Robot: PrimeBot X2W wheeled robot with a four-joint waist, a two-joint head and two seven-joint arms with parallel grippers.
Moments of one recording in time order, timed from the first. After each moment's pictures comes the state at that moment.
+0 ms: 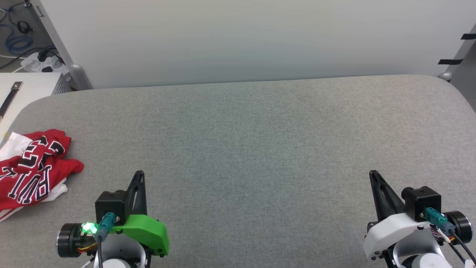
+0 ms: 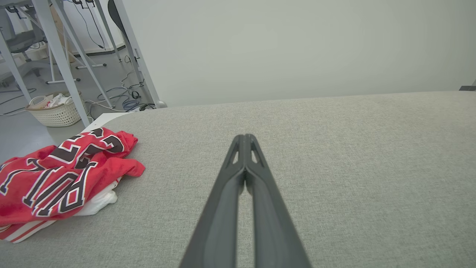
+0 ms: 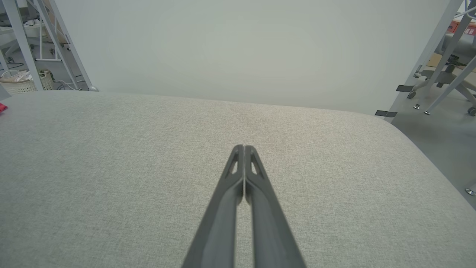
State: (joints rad) left arm 0.02 0.06 0.00 0.00 -0.01 0.00 0.00; right arm 0.02 -0.05 0.00 0.00 0.01 0.13 0.00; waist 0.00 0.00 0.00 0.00
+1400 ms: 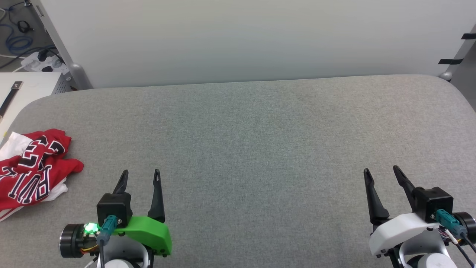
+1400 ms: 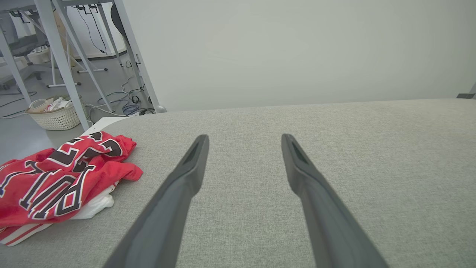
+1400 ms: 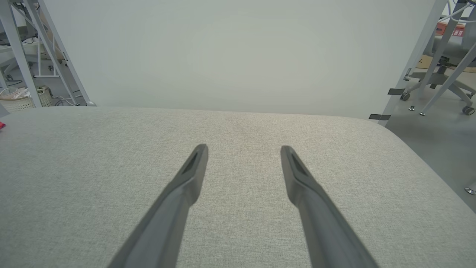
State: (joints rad) left arm 0.02 0.06 -0.02 0.01 -0.02 0.02 -0.04; right arm 0.02 -0.05 -0.02 -0.01 0.04 0.13 -0.04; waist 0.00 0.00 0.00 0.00
